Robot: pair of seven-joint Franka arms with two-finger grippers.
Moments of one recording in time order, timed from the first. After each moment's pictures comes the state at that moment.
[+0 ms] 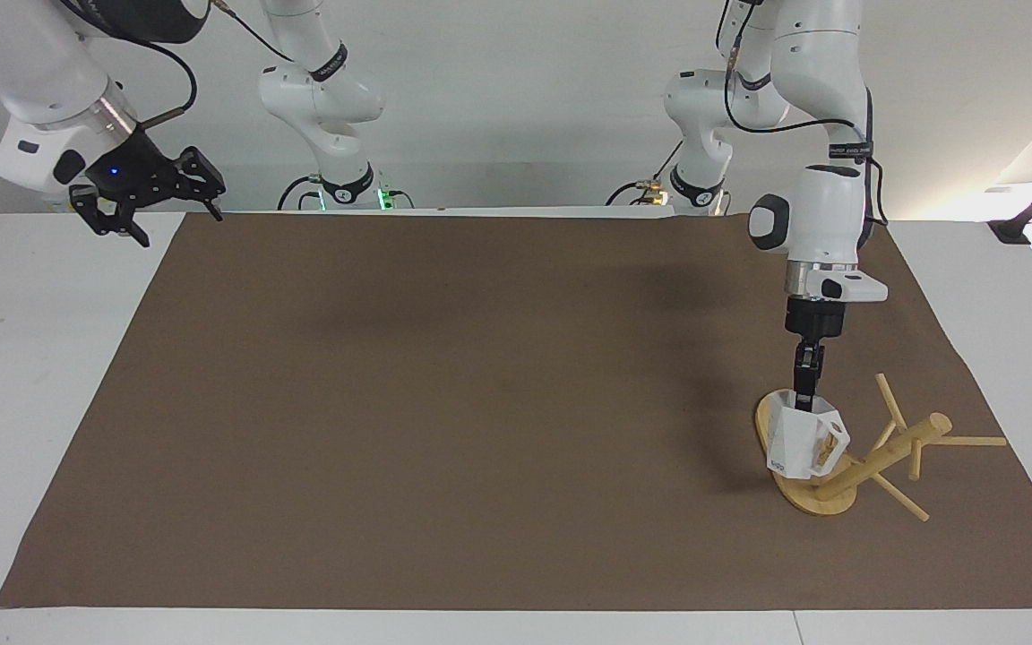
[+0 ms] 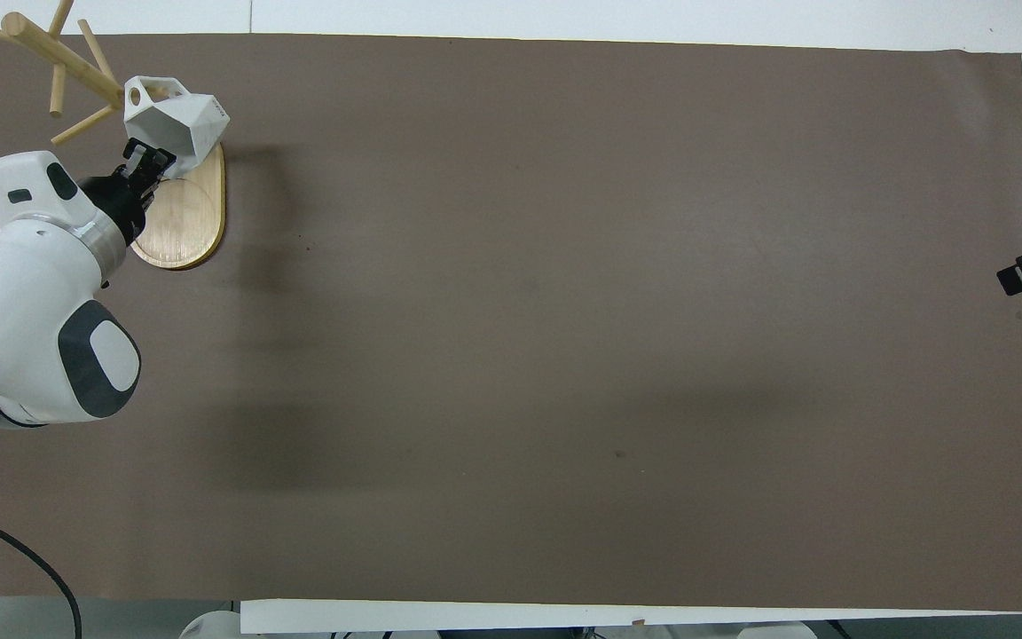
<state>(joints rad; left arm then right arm) -0.24 0.10 0.06 -2.31 -0.17 3.19 -0.87 -0.07 0.05 -0.03 -1.42 0.02 1.30 -0.32</state>
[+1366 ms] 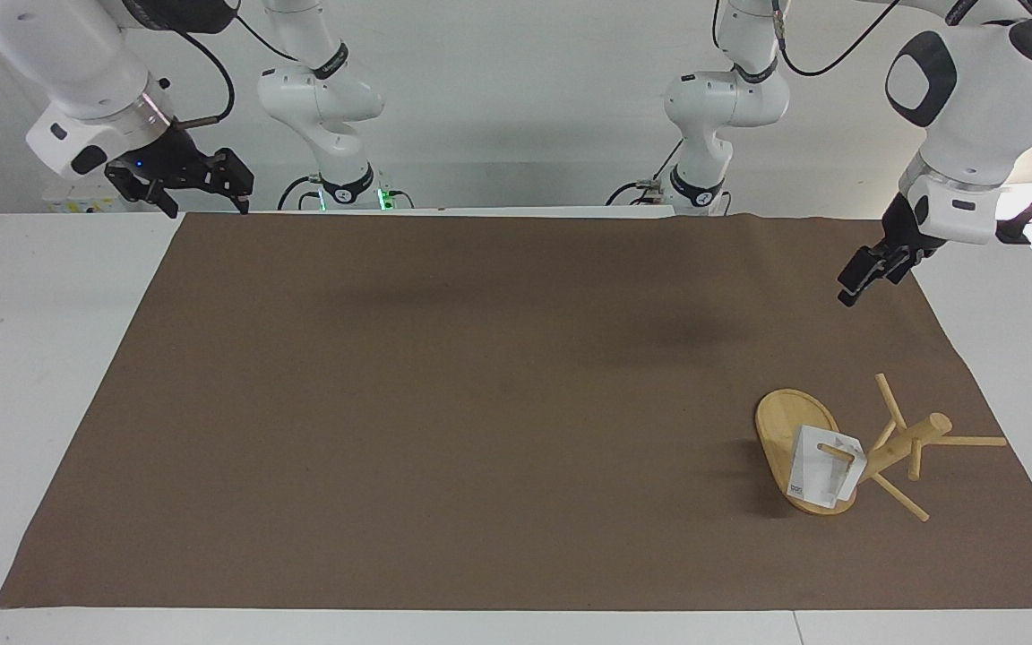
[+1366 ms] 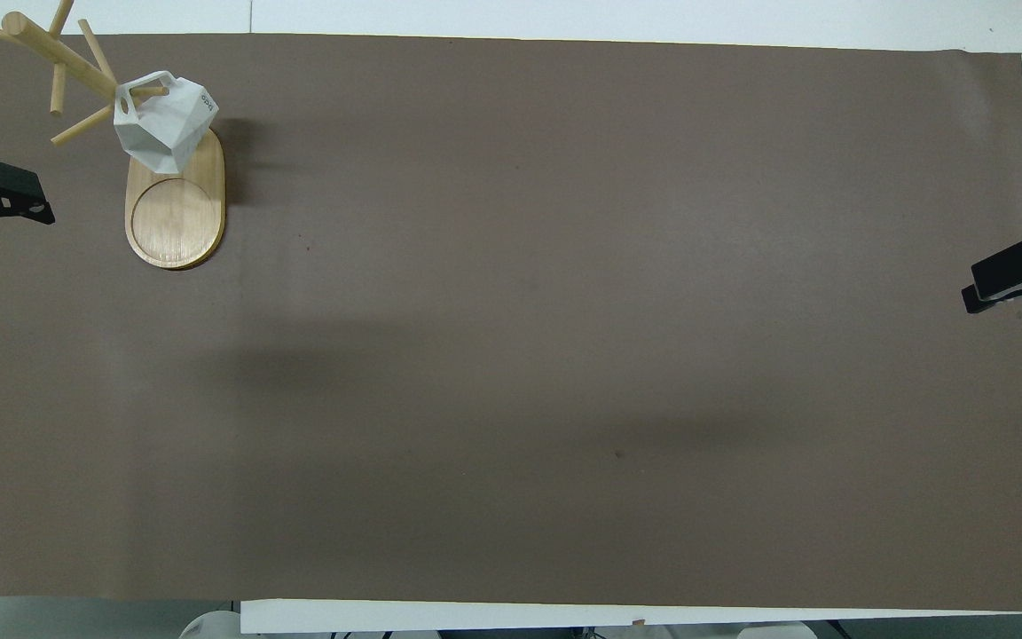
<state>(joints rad) -0.11 -0.04 0.06 -1.73 0.02 1.69 -0.30 0.02 0.01 -0.07 -1.48 0.00 1.27 -0.10</state>
